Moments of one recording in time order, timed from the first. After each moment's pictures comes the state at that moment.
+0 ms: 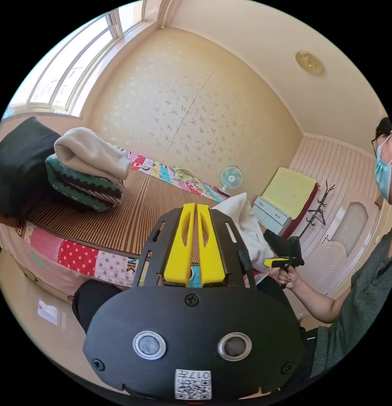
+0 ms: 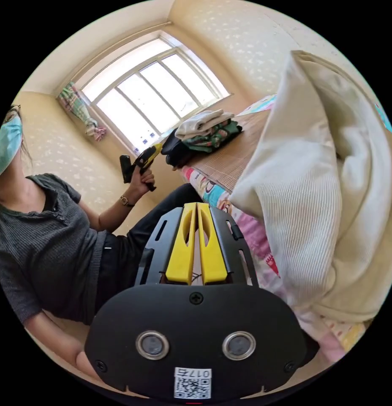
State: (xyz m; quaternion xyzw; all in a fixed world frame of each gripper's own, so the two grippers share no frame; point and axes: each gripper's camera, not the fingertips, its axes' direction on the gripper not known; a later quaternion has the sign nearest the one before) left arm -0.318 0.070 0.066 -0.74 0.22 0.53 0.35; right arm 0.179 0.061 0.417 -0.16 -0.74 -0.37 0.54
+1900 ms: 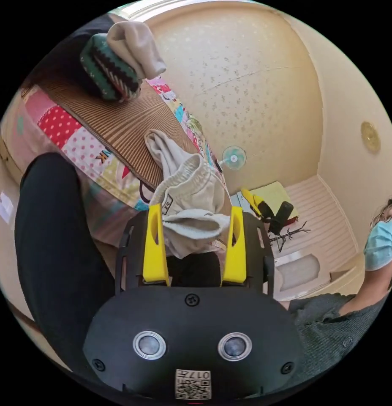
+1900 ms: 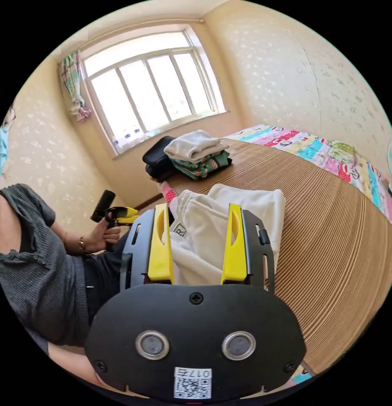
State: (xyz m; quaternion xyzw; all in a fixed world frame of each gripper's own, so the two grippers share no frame) left arm -0.436 0.095 0.122 -0.86 -0.06 0.36 0.35; right arm 0.028 0.262 0.291 -0.02 -0.67 -0.52 0.53
